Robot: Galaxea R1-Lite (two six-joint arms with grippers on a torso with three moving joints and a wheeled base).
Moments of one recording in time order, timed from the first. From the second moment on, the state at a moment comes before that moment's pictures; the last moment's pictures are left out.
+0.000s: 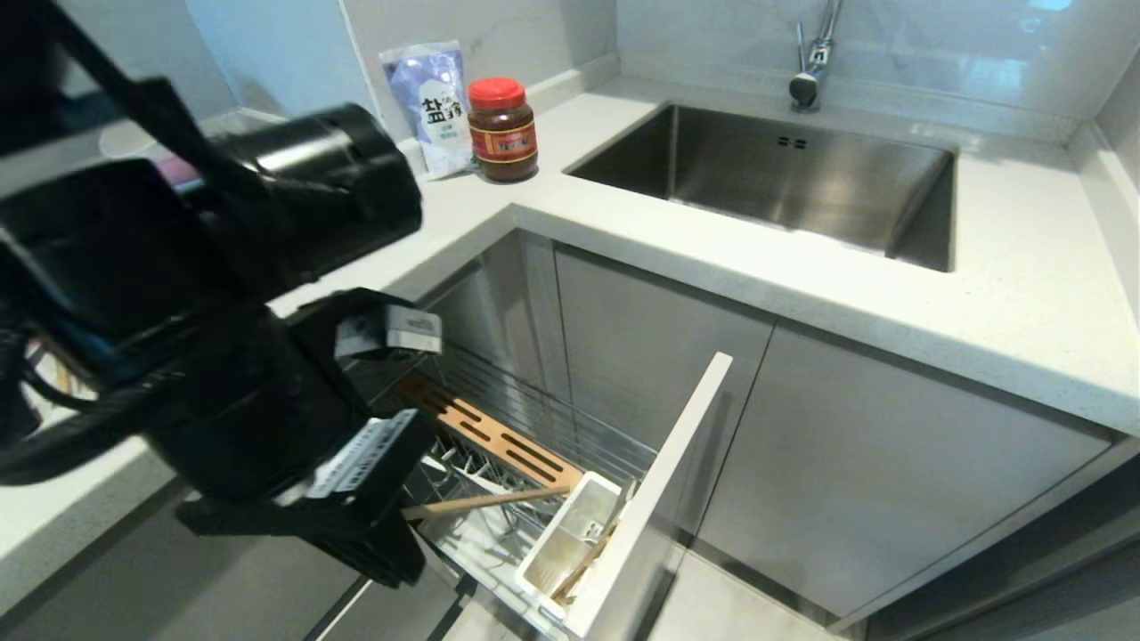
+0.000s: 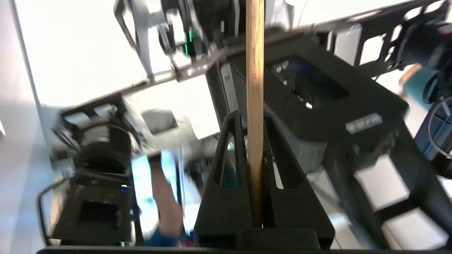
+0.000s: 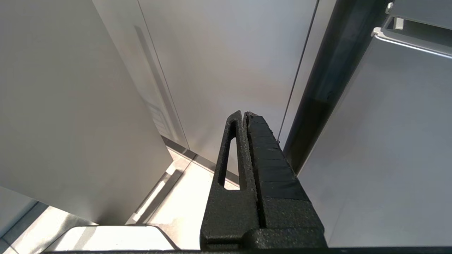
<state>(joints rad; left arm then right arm) -0.79 1.69 -1.91 1.52 -0.17 -0.55 0.01 0.00 0.00 0.00 0.00 0.02</state>
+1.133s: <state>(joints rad) 0.14 1.10 -1.91 1.07 -0.14 -0.22 0.00 0.00 0.00 0.00 0.00 0.02</state>
